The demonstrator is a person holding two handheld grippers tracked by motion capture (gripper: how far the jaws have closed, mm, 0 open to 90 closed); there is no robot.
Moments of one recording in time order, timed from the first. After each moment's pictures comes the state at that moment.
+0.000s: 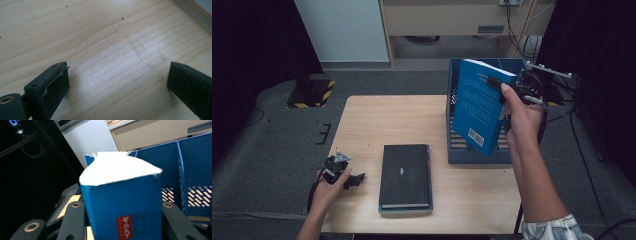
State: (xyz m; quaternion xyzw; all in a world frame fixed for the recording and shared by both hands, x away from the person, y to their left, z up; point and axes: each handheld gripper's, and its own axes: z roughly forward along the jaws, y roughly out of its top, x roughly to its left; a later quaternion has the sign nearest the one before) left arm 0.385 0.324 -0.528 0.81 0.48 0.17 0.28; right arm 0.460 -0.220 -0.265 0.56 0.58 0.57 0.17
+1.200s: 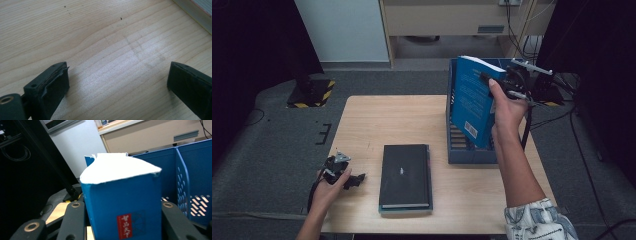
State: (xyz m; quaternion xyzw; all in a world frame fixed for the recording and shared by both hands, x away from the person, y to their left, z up) left arm 0.384 0.323 -0.528 0.81 0.48 0.17 0.29; right arm 0.488 -0.197 -0.279 0.57 0.57 0.55 0.22
